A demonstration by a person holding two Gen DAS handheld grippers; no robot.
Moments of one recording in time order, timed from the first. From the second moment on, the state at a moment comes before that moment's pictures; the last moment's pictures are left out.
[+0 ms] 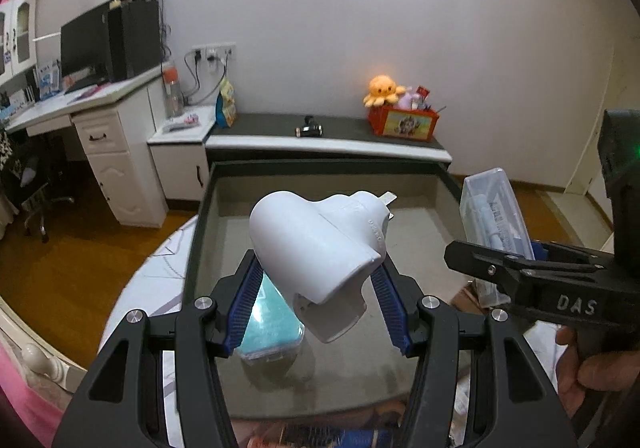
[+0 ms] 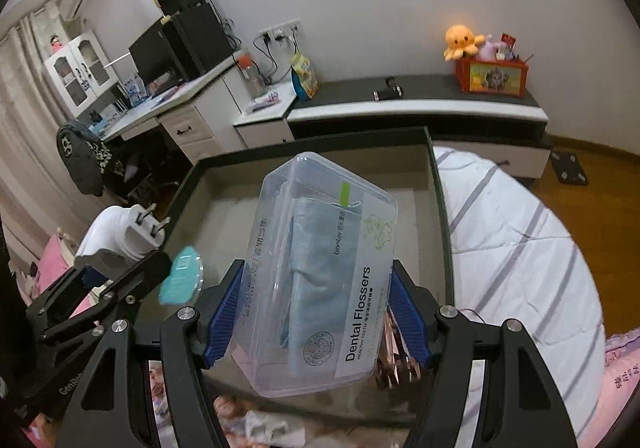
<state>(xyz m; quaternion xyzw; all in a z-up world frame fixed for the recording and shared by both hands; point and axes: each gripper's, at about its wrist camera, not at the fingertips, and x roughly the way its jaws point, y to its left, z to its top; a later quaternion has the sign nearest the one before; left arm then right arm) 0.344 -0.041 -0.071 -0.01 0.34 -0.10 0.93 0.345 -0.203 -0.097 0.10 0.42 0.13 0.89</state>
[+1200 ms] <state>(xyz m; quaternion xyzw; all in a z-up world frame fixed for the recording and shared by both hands) 0.125 -0.001 -0.021 -0.02 0.25 -0.05 0.97 0.116 -0.224 -0.034 0.12 0.28 0.09 0.95</state>
